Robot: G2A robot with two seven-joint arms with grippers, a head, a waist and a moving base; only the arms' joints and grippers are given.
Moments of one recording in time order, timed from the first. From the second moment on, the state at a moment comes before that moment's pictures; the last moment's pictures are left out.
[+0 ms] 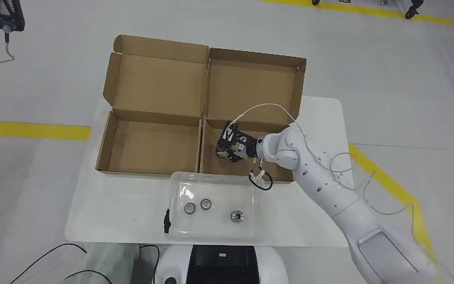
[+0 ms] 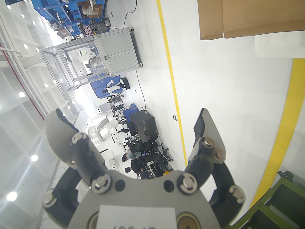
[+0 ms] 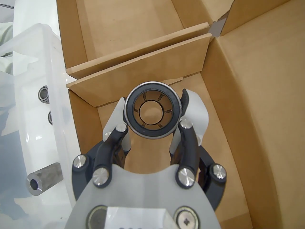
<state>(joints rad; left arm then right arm) 0.11 -0.38 -0.87 -1.29 2.37 -0.77 0.65 -0.72 -1.35 0.71 -1.10 -1.00 -0.72 0.46</state>
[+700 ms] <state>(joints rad) 0.11 -0.38 -0.87 -1.29 2.37 -0.77 0.65 -0.70 -1.39 0.67 -1.00 -1.03 -0.67 0.40</state>
